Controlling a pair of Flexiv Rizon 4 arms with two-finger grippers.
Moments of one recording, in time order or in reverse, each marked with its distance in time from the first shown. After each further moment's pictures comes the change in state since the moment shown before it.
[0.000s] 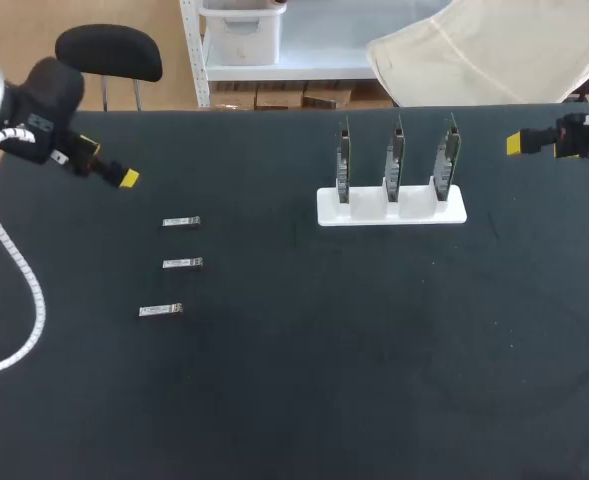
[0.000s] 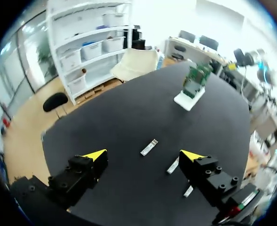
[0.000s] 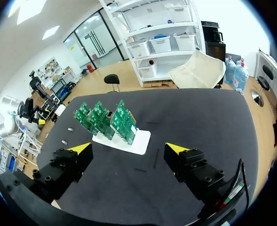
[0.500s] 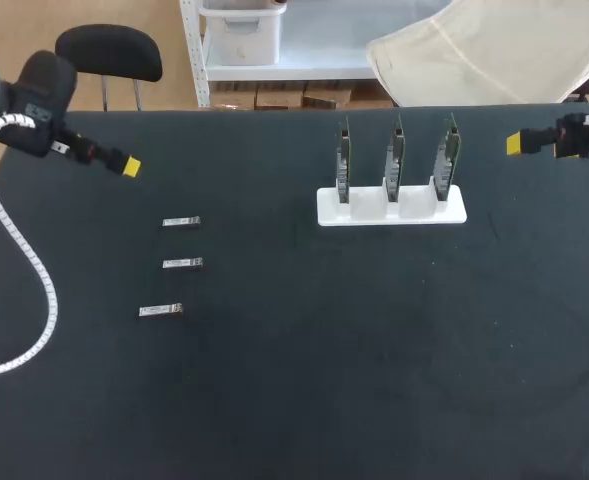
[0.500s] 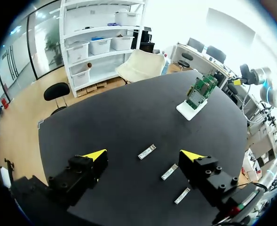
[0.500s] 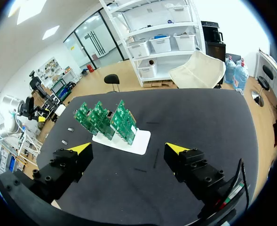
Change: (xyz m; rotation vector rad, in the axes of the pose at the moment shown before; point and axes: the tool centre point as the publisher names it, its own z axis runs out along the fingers) left arm -0.006 0.003 0.000 0.032 -0.034 -0.188; right arm 0.000 0.000 0.000 0.000 0.000 0.000
